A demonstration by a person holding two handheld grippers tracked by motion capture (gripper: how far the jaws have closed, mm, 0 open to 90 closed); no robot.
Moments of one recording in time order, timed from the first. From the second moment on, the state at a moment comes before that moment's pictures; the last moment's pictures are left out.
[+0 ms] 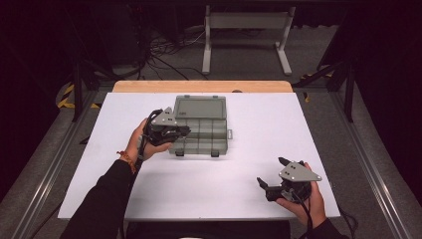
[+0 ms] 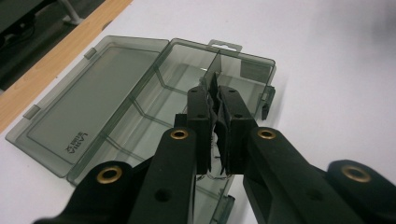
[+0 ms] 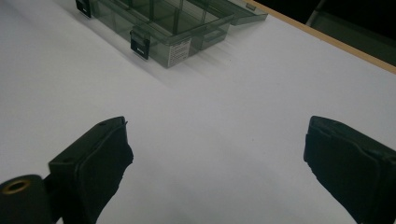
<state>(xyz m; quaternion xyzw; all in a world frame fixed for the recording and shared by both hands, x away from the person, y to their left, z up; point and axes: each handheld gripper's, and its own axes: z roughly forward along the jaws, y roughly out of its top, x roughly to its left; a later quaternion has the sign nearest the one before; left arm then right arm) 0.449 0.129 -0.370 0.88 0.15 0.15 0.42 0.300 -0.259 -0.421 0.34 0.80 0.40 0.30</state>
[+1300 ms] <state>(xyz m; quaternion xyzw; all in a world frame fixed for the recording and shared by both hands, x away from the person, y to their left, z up) 0.478 0.089 -0.406 0.91 0.15 0.13 0.36 0.300 -0.261 -0.423 0.34 0.80 0.40 0.29</state>
